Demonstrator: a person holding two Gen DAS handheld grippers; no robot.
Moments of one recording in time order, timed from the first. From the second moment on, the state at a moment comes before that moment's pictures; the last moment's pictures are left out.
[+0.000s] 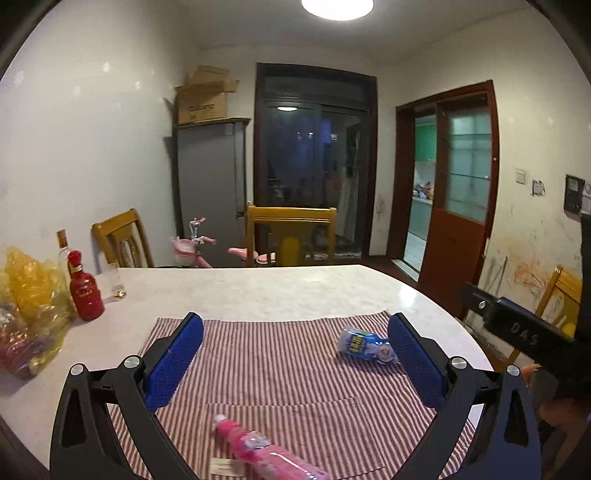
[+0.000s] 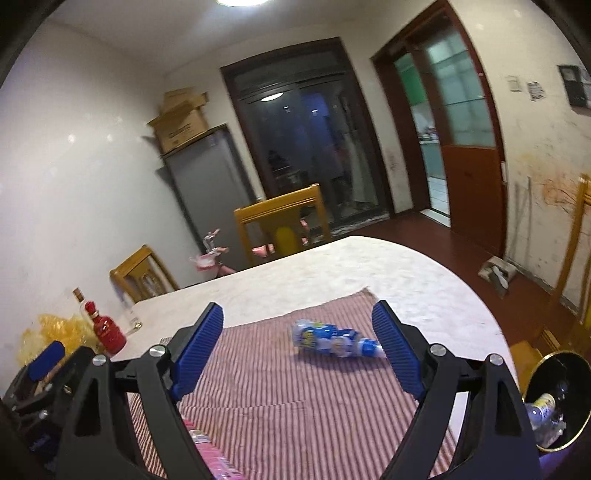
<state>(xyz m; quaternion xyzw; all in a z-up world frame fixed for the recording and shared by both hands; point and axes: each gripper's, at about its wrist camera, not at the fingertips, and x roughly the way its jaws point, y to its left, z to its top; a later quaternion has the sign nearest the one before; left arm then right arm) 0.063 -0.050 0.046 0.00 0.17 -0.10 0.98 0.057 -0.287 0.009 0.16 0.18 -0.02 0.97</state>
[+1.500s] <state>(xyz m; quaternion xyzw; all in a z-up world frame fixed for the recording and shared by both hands) 0.133 -0.032 -0.036 0.01 0.32 -0.01 0.95 0.288 -0.283 -0.165 -0.13 0.56 0.17 0.80</state>
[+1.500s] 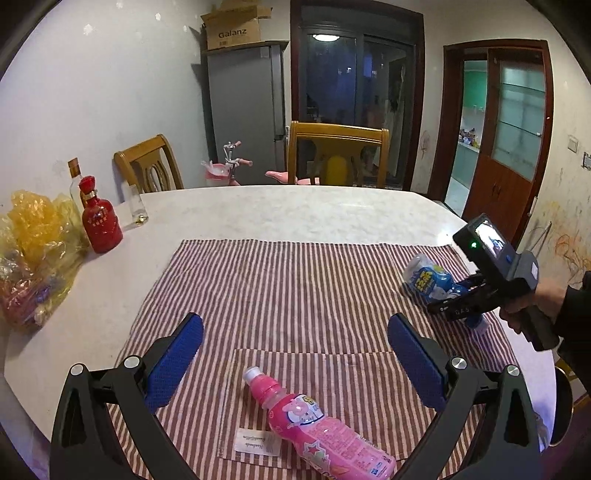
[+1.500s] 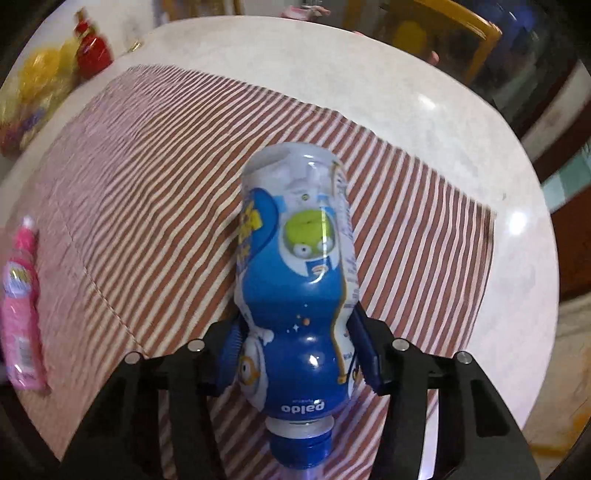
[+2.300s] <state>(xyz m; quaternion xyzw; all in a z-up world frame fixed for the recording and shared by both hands) 0.153 -0.061 -0.156 -0.13 0.55 0.14 0.81 0.119 -0.321 -0.026 0.06 0.38 0.19 0.90</state>
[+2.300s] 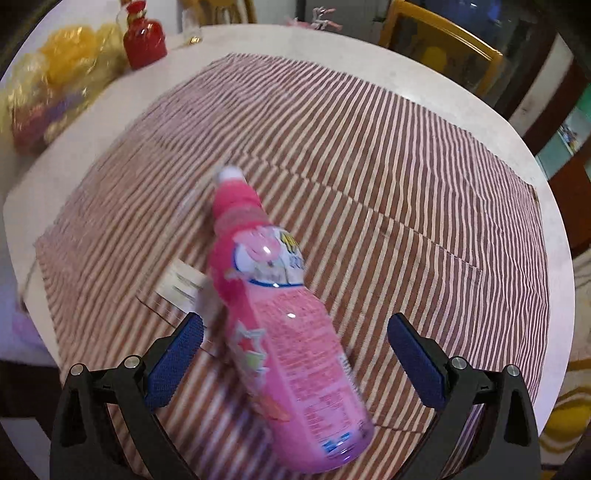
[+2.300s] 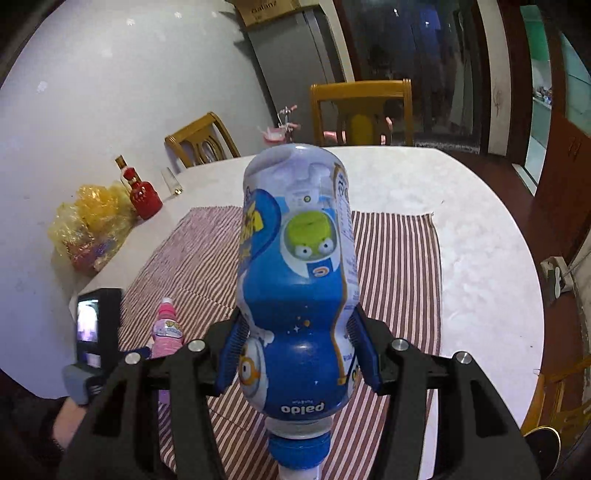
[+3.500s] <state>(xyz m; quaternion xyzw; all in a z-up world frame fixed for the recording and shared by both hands) 0.132 -0.067 -0.089 -0.08 0.38 -0.09 0.92 0.075 -0.326 -0.016 0.13 0.34 0.18 0.91</state>
